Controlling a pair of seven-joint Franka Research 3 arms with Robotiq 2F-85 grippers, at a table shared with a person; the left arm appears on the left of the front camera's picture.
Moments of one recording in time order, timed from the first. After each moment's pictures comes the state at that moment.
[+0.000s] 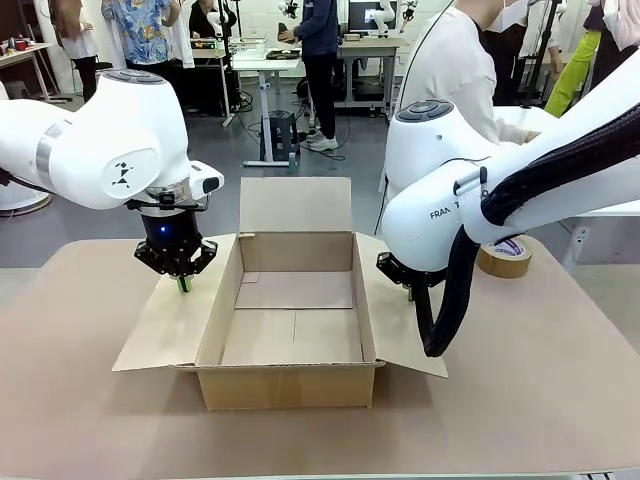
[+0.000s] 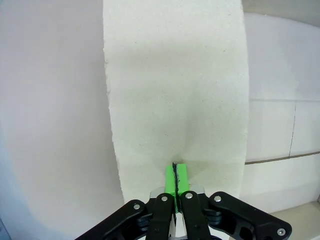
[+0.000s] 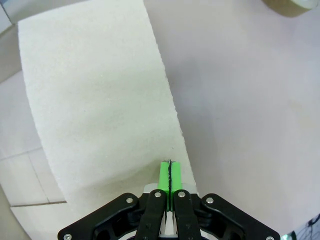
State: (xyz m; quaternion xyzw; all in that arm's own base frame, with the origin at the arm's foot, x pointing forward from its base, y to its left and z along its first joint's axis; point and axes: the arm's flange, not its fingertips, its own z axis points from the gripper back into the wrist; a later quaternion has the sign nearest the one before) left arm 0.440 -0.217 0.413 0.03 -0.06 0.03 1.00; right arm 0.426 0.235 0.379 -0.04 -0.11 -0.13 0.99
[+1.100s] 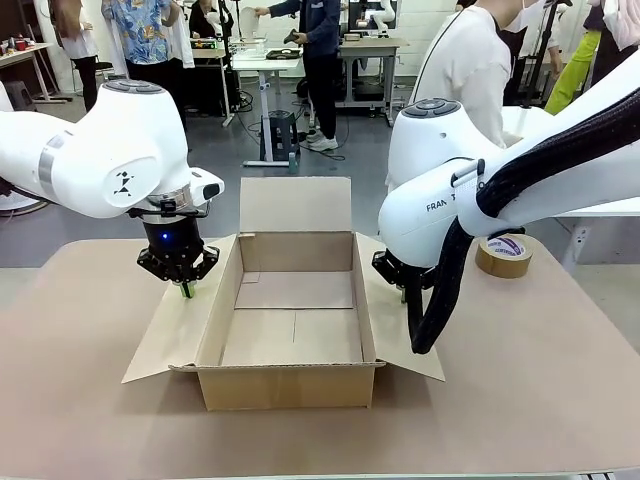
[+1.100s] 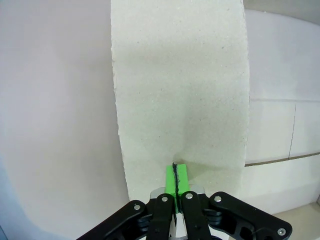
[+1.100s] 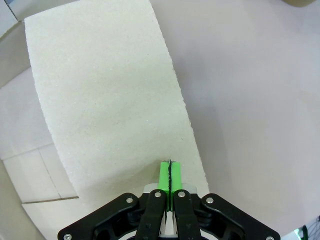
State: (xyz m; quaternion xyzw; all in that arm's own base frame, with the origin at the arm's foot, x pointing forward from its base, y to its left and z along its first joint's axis) left arm 0.439 -0.218 0.402 0.02 -0.06 0.03 1.00; right arm 0.425 0.239 0.380 -0.01 -0.09 -0.15 0.98
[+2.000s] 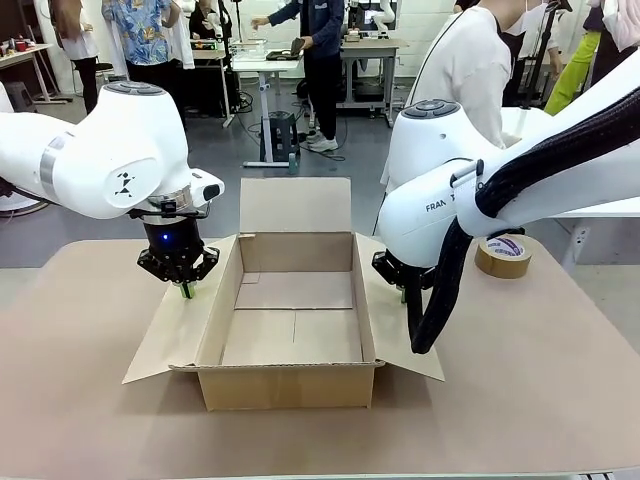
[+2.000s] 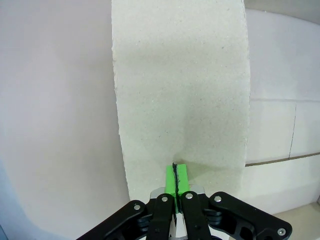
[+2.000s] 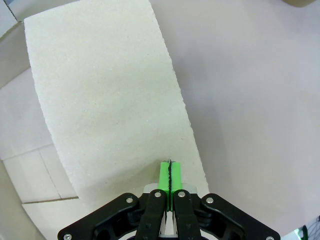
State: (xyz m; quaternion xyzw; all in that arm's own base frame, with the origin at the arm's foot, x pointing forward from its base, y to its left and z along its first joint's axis) left arm 0.439 -0.218 0.402 0.02 -0.06 0.03 1.00; right arm 0.425 0.239 0.380 -0.01 -0.09 -0.15 0.98
